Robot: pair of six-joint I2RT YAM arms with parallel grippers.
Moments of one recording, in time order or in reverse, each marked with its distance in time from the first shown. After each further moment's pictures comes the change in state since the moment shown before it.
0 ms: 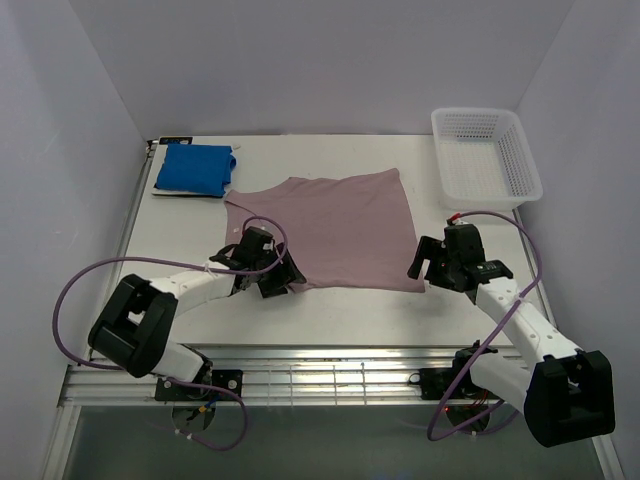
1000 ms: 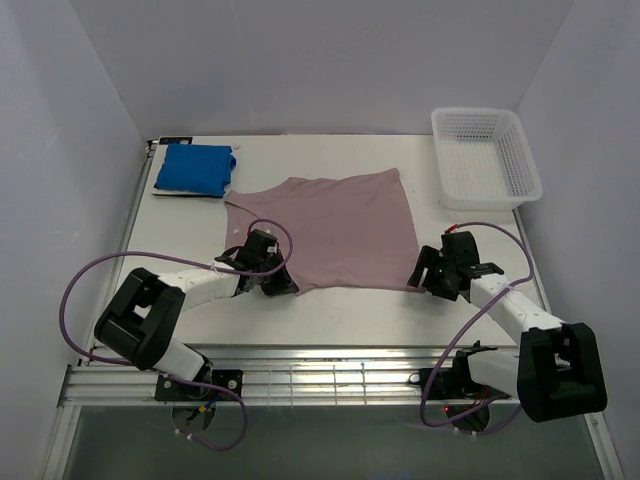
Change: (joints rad) left arm -0.023 0.056 -0.008 0.043 -0.004 0.045; right arm -0.038 0.109 -0.081 0.095 -0.045 0.042
